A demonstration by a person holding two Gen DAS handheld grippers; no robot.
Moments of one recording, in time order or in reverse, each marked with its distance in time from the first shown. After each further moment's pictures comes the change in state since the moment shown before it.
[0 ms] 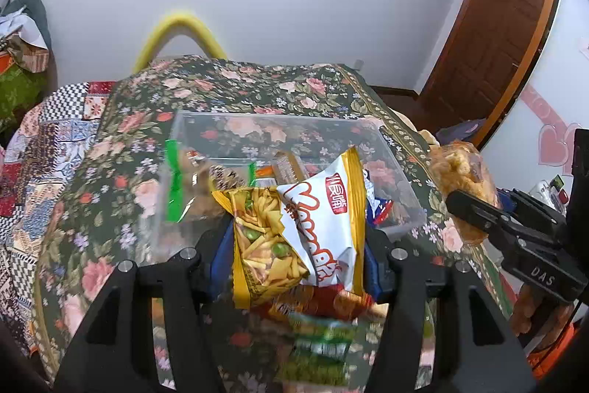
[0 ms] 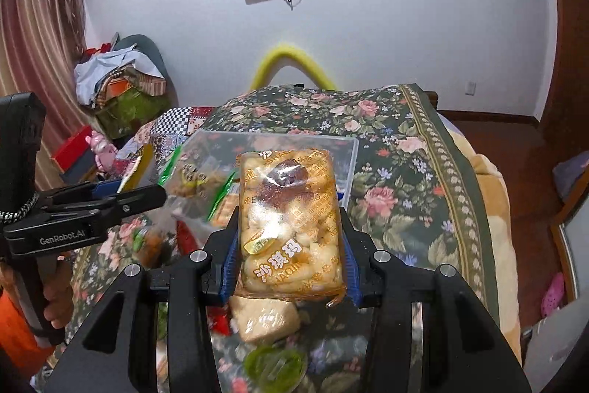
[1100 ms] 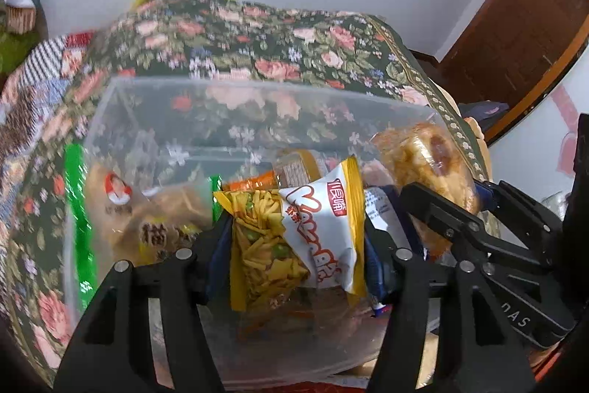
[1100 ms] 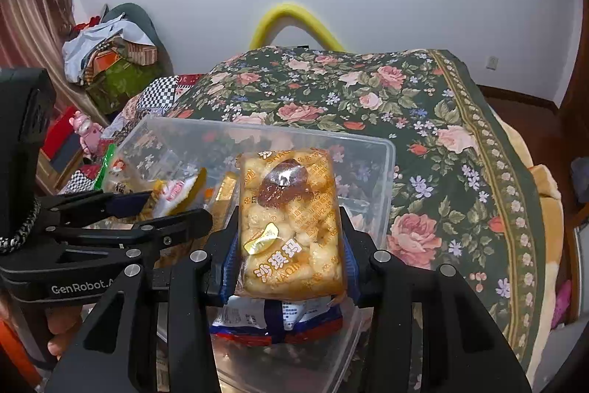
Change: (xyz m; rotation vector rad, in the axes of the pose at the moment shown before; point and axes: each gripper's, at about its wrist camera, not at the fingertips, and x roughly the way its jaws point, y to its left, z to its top) left arm 0.125 0.018 0.033 -0.101 0.235 0.004; right arm 0.109 -0.018 0.028 -0.002 0.169 0.036
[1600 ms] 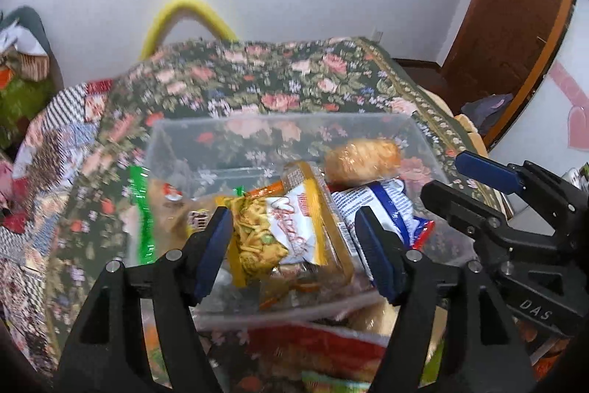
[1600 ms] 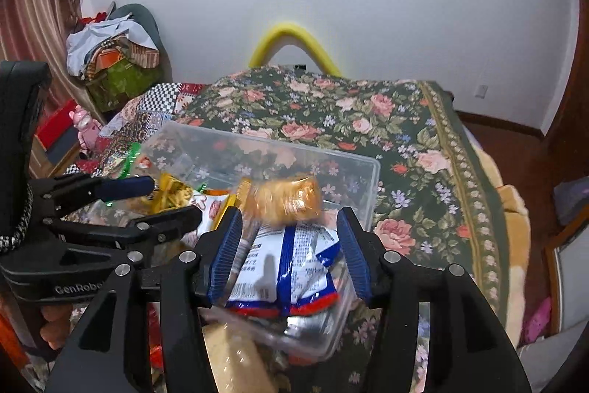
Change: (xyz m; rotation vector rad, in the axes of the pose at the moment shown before) left arm -0.064 -0.025 -0.021 0.144 -0.148 0.113; right arm -0.056 0.025 -0.006 -0.075 -0.087 -0.061
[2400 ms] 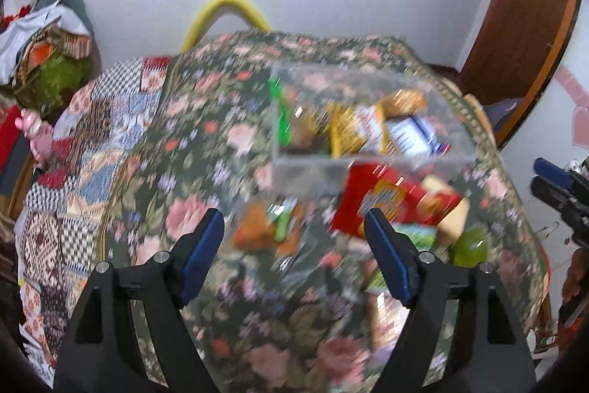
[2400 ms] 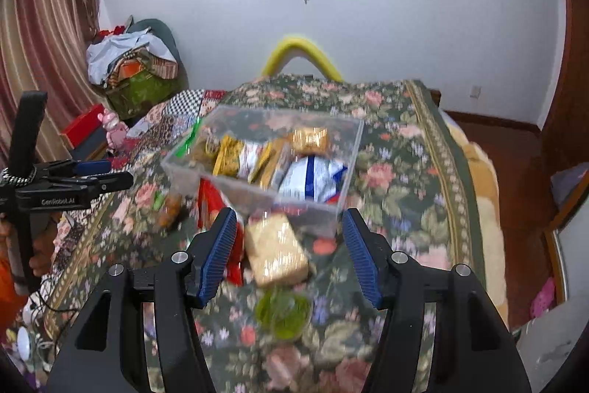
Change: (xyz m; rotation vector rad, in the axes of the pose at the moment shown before) left arm -0.099 0.072 -0.099 -0.064 0.015 0.080; right arm -0.091 0.014 -0.076 0.037 -0.021 0.034
